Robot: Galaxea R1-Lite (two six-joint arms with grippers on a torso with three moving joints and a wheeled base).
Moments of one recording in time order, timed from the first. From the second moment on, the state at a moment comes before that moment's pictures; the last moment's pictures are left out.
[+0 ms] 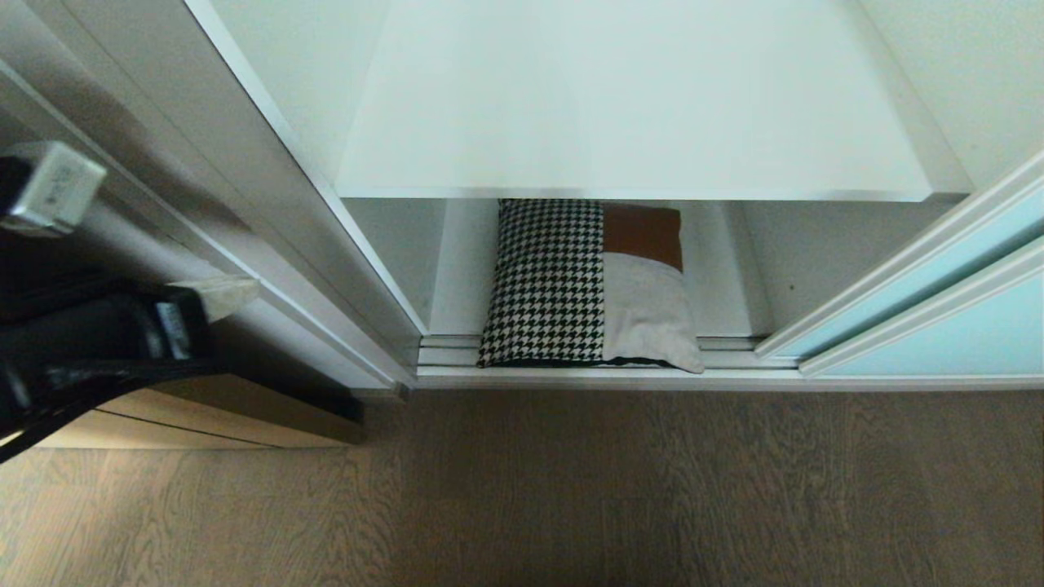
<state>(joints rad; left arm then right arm) -0.13 1.15 -0.73 -0.33 -0.08 -0.01 -0.01 0.00 0.00 0.00 -0.01 0.03</state>
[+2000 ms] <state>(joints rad) 0.00 0.00 -0.05 0.14 -0.04 0.08 -0.01 0.00 0.00 0.00 -0.01 0.03</state>
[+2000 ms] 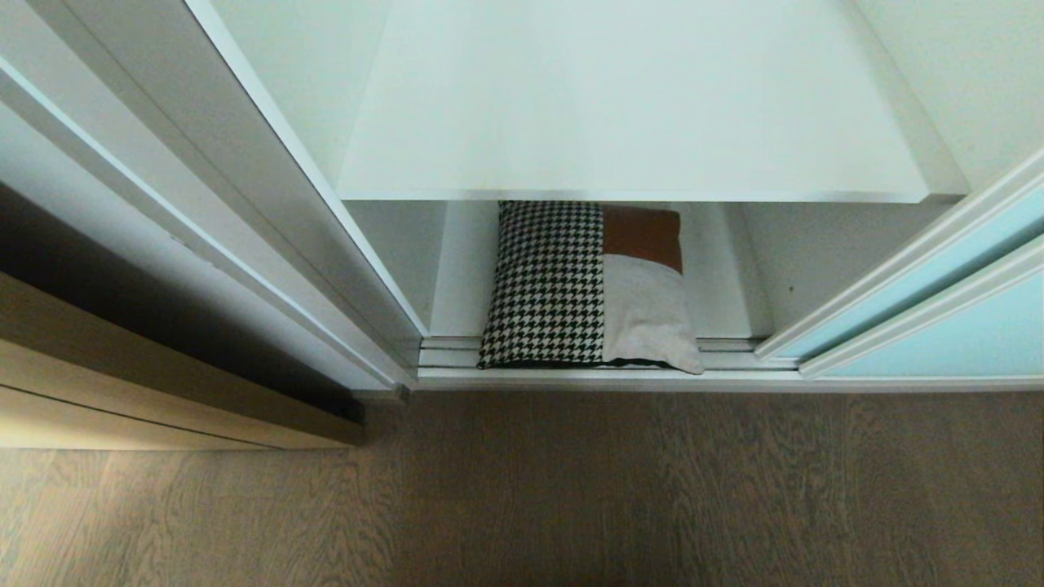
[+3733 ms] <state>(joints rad) 0.00 0.00 -0.05 0.13 -0.03 0.05 -0.01 0.00 0.00 0.00 -0.01 0.03</state>
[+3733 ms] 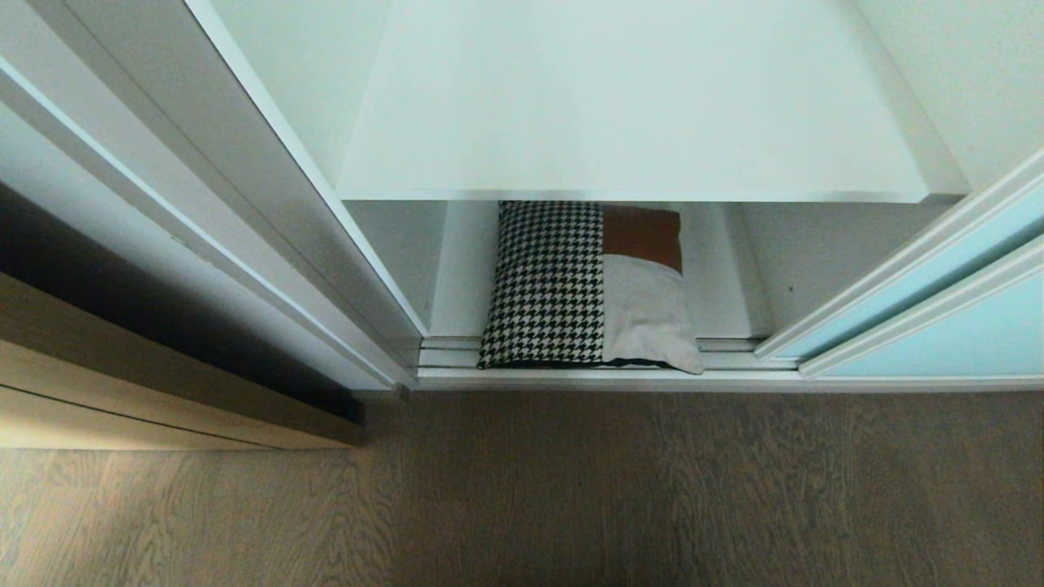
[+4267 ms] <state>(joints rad) 0.00 0.00 -0.05 0.13 -0.04 0.05 -0.01 0.00 -0.21 0.06 -0.08 0.00</state>
